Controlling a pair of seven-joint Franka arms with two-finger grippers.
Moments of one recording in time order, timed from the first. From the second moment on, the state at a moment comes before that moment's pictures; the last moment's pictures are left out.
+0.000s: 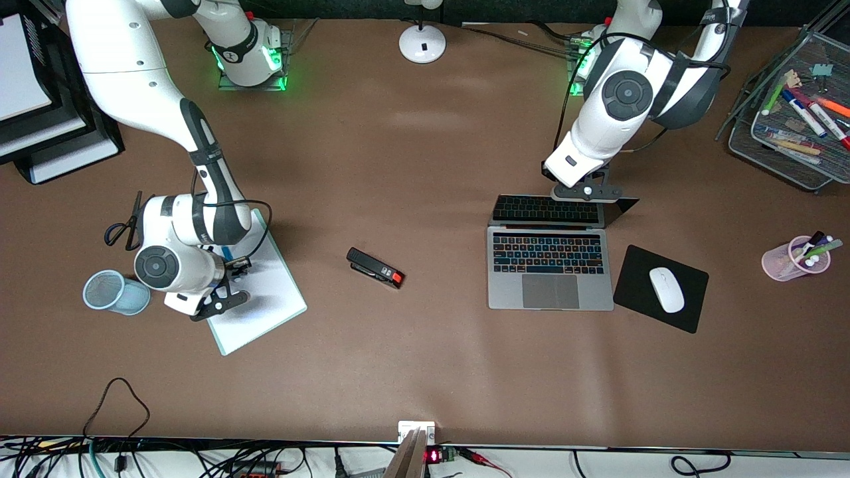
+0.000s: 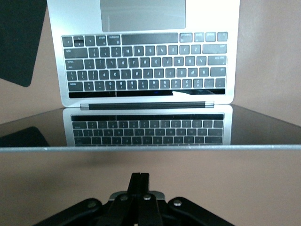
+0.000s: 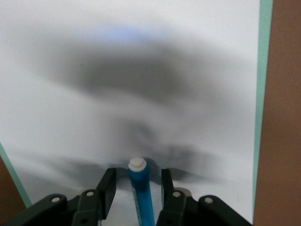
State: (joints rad) left arm -0.01 0.04 -0.43 -2.21 -0.01 2.15 -0.42; right arm 0.21 0.73 -0.11 -1.61 -0.02 2.15 -0.28
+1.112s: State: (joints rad) left arm 0.04 0.10 -0.42 -2.21 0.18 2.46 -0.41; right arm 0.20 0.70 -0.12 -1.52 0.04 2.17 -0.33
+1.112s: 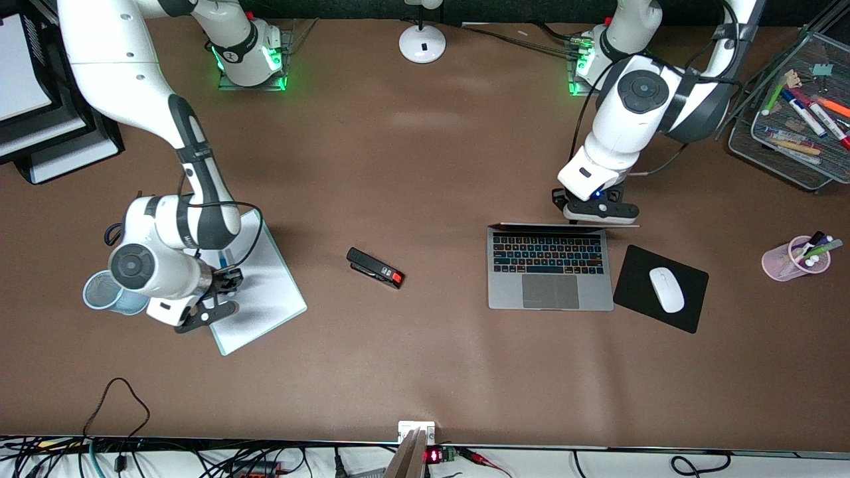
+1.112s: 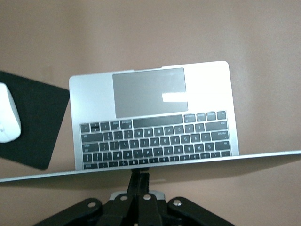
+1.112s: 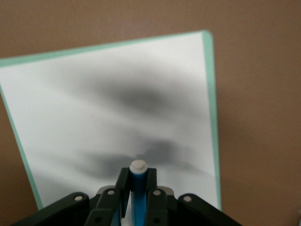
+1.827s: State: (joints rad) left arm 0.05 0.26 -0.41 -2.08 0.24 2.52 -0.41; right arm 0.09 0.54 -0.13 -1.51 0.19 2.16 -0.72
